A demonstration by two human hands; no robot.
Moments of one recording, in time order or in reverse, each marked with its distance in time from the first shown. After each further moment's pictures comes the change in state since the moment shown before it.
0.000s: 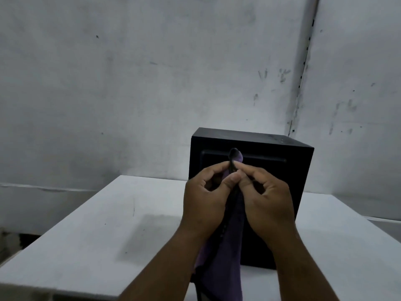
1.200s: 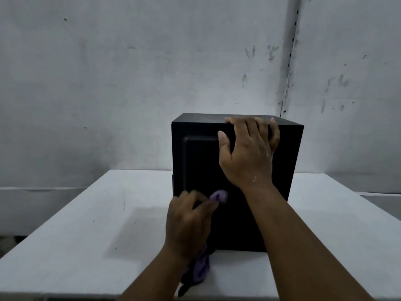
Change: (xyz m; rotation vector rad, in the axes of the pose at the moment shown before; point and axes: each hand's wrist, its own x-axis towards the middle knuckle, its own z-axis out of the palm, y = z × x) left_hand -0.020 -0.124 -0.028 0.930 0.004 0.709; right_hand 0.072 0.047 0.013 -0.849 0.221 -0.359
